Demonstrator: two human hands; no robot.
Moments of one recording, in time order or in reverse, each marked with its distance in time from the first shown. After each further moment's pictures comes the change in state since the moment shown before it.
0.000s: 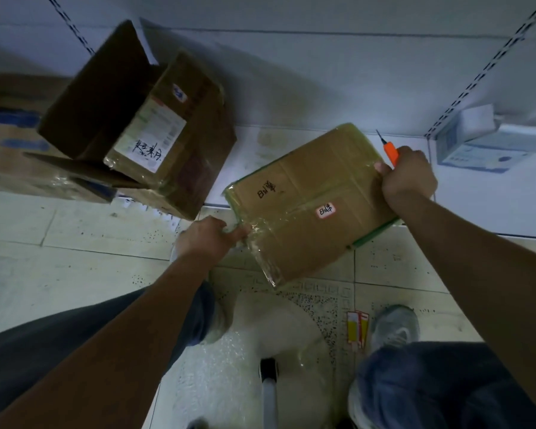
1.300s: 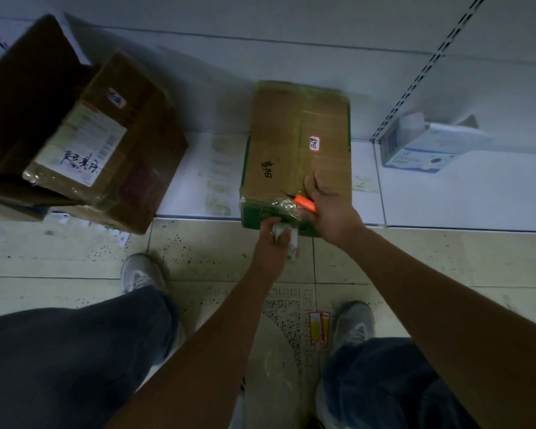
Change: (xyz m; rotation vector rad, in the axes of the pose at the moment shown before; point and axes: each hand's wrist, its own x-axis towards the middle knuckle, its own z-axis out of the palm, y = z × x) left_hand -0.017 0.149 0.096 -1.229 -0.301 0.188; right_hand -0.052 -0.004 -0.002 -0.163 -0.478 -0.404
